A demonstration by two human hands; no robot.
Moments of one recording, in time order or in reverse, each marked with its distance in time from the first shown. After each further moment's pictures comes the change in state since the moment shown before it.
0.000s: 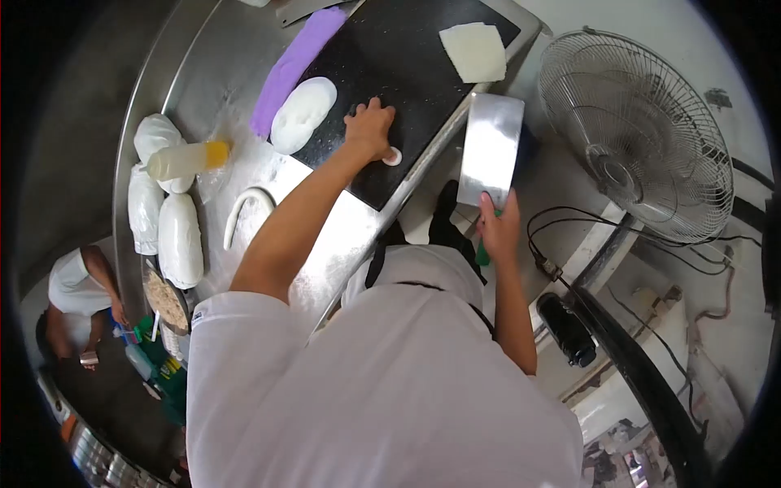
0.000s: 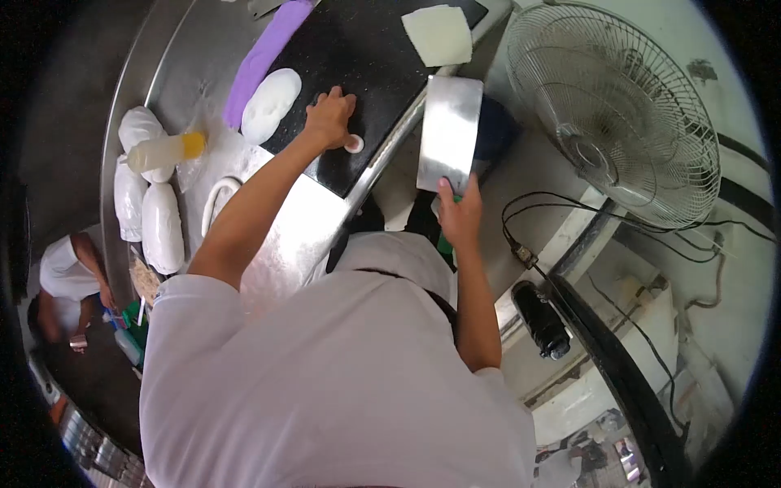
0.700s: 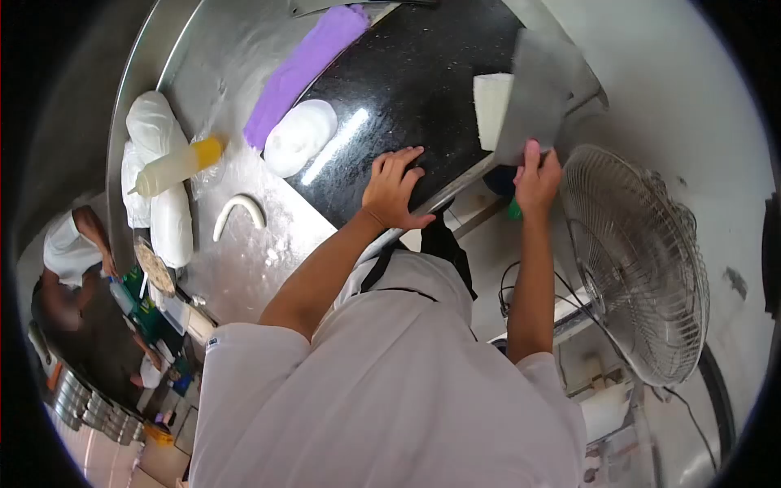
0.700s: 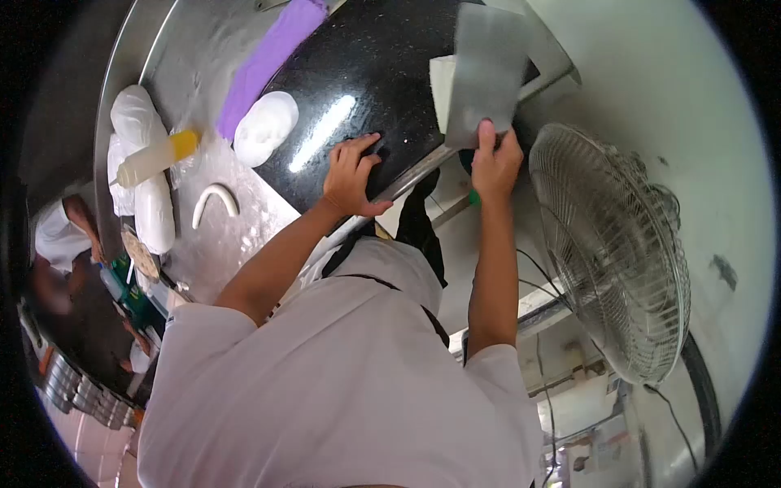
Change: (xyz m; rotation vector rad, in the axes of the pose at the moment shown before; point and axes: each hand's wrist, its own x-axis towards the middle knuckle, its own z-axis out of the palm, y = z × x) left_hand 0.015 0.017 0.057 -0.411 0.520 0.339; right_hand 0.264 -0.083 0.044 -0.540 -0.071 -0.073
